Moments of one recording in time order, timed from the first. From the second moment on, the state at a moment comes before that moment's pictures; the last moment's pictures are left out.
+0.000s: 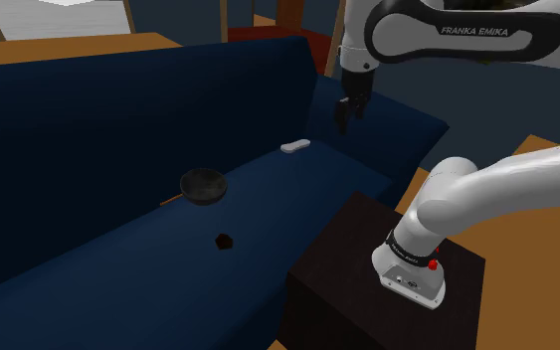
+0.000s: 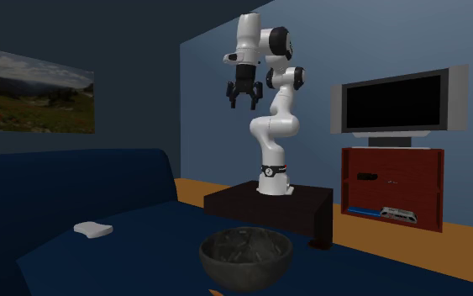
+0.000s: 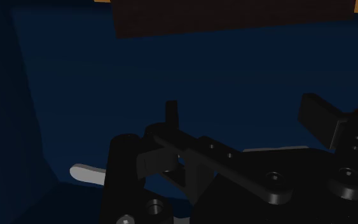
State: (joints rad) arm 0.00 -0.77 0.06 -2.45 -0.11 1.57 0.09
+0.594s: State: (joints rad) arm 0.04 -0.69 0.13 -2.57 -0.02 1.79 0.22
